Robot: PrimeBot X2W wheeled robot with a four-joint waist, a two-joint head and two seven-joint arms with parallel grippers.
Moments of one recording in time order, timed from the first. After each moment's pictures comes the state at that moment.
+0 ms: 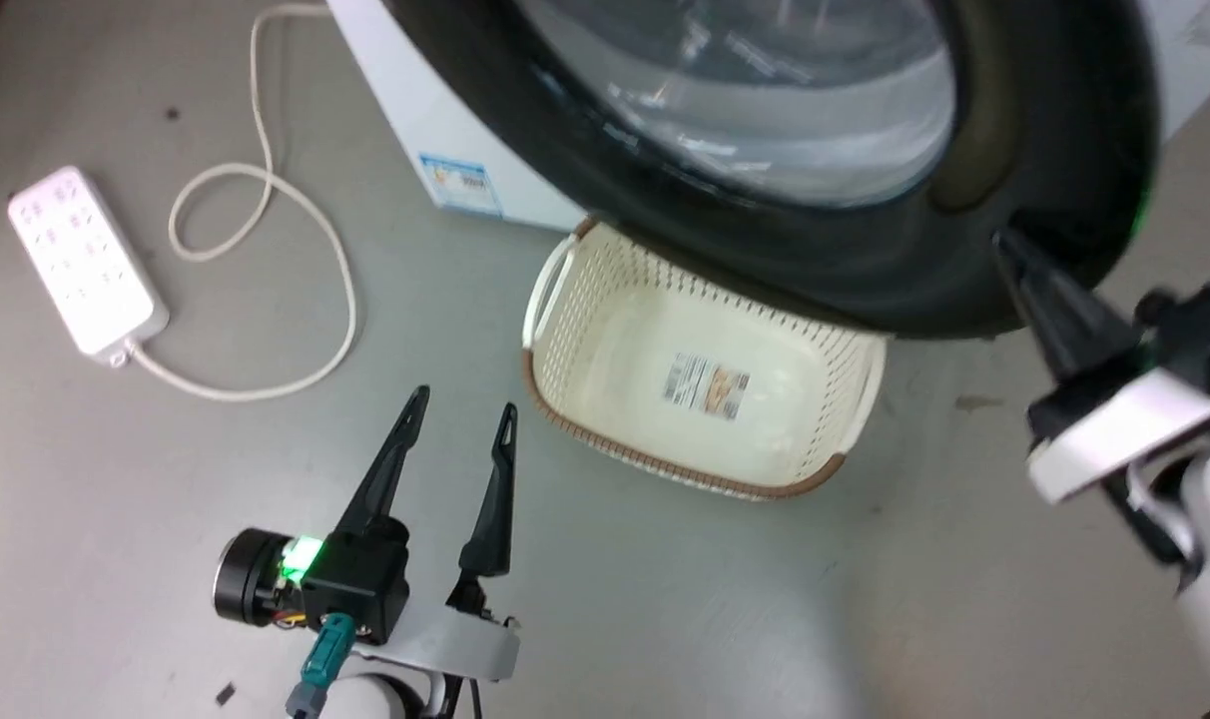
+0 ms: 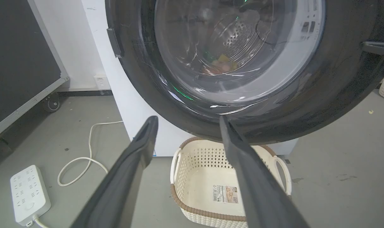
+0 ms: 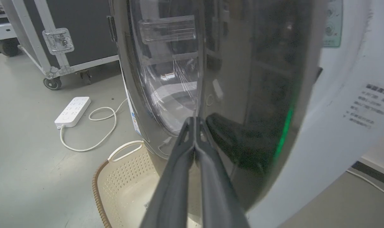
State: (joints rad) left arm -0.11 0.06 -0.19 -0.01 -0.03 -0.02 -0.26; right arm -0.50 -0.42 0.28 0.26 0.29 0.13 -0.21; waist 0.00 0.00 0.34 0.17
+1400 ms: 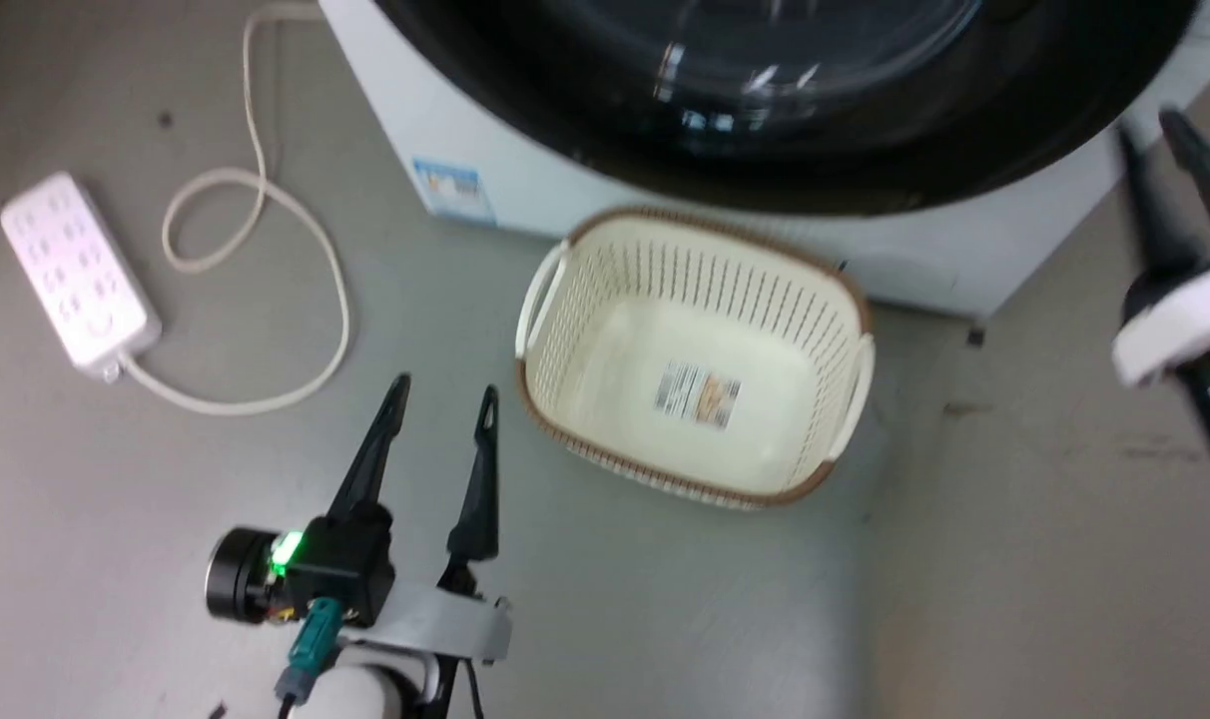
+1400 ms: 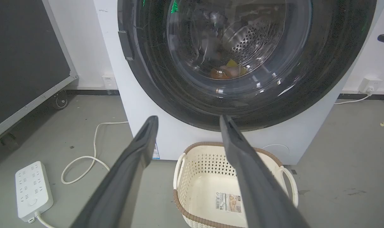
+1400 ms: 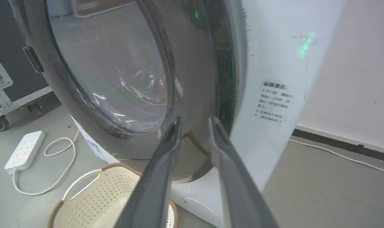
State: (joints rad) left arm -0.15 0.05 -0.19 0.01 -0.06 0.03 -0.26; right arm -0.77 -0.45 0.24 0.63 0.44 0.13 -0.26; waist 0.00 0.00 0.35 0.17
